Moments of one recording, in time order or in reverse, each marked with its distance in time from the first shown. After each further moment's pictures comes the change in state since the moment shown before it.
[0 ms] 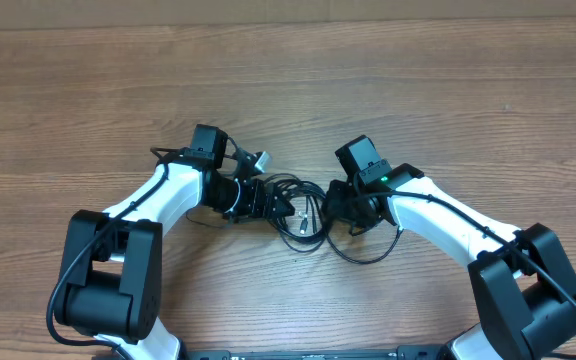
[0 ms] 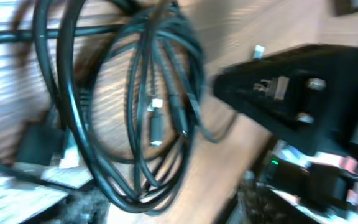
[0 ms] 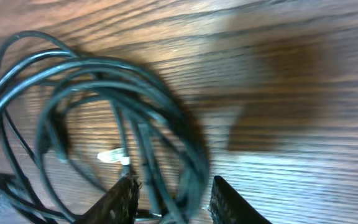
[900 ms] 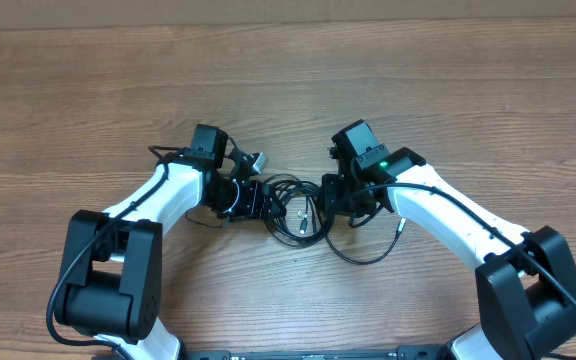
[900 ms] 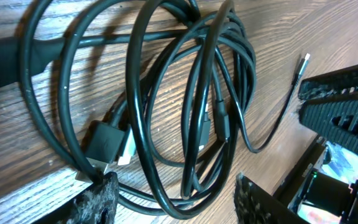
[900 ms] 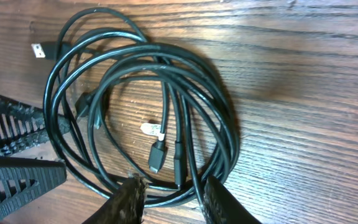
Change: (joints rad) left arm 0.000 0.000 0.001 0.001 -0.178 -0.001; right arm -0.001 0.000 0.128 -0.154 -0.046 -0.219
